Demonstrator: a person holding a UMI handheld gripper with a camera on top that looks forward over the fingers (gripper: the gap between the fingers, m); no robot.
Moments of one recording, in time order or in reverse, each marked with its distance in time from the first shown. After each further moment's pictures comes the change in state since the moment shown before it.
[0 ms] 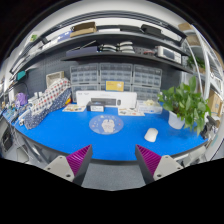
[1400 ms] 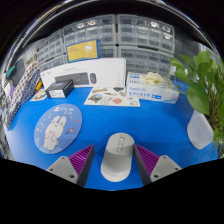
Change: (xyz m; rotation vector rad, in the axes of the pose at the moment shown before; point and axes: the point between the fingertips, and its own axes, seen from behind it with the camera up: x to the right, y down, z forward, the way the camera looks) arm 0.165 0.018 0.315 -0.298 -0.110 -0.001
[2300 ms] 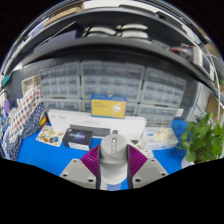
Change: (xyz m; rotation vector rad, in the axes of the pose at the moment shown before) arm -0.137 -0.211 -0.058 0.231 0.171 -0.011
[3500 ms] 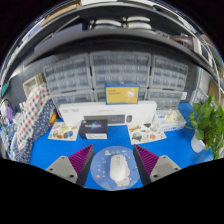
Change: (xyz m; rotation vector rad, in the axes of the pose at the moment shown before) arm -0.073 0.031 -0.031 -0.125 -0.032 0.113
